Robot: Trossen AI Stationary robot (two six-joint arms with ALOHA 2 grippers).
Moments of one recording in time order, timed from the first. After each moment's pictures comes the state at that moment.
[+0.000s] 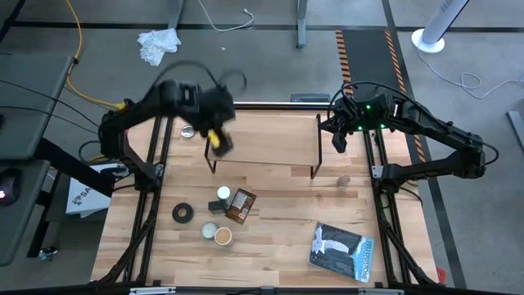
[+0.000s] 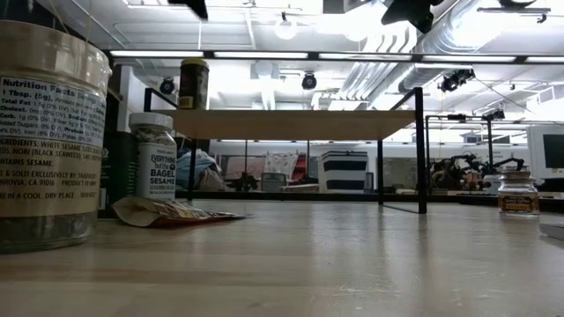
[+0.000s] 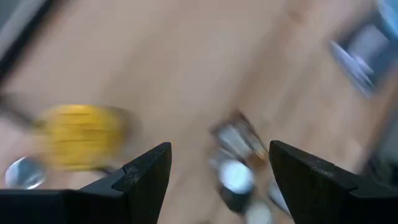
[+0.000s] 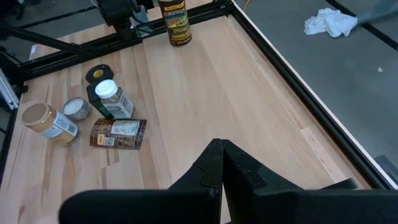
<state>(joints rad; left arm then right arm) 0.19 1.63 2.04 -1.57 0.03 -0.37 -0.35 1.07 1.29 -0.84 -0.09 0.07</state>
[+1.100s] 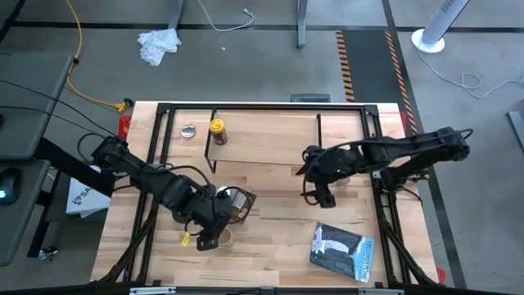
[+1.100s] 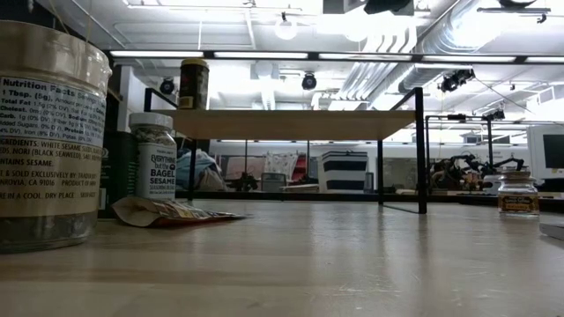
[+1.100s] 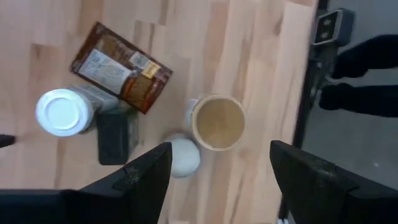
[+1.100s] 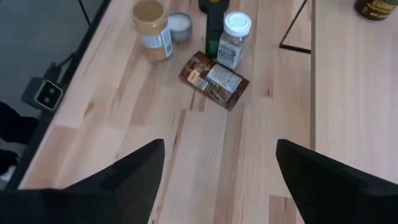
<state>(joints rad) -0.52 1.64 1.66 -1.27 -0.05 -0.68 0.21 1.31 1.29 -0.78 0.03 -0.01</state>
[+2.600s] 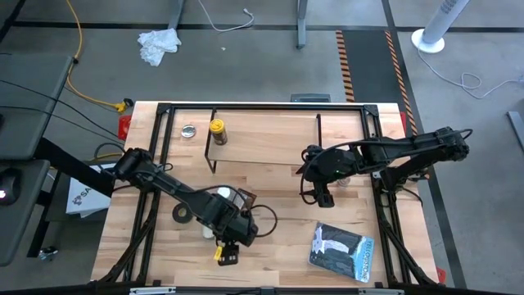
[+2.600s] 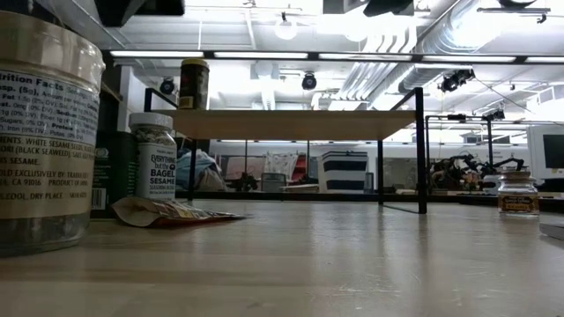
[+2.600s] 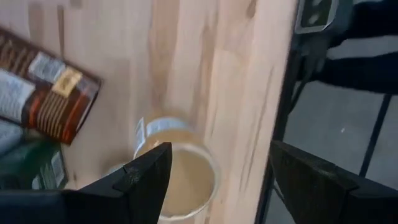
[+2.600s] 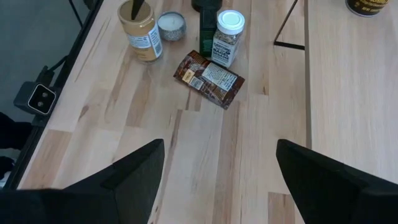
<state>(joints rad) -0.50 1.88 1.68 -1.11 0.16 -0.62 0.21 1.32 1.29 -0.78 0.06 0.02</state>
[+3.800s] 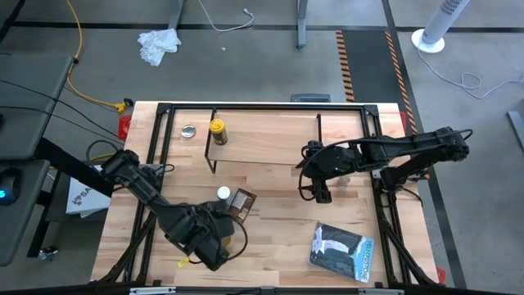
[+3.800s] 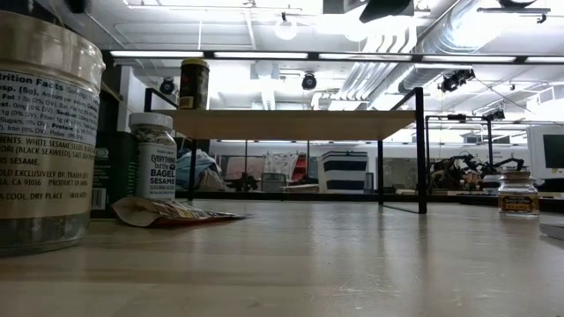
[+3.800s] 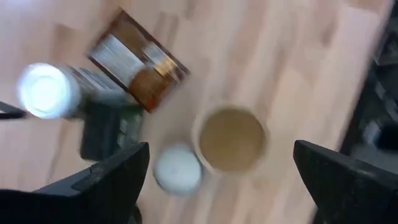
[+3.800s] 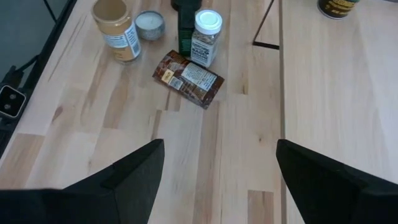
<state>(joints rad) -0.69 1.81 1.68 -1.28 -0.28 -0.96 0.19 1.32 1.29 -0.78 0.12 -0.01</state>
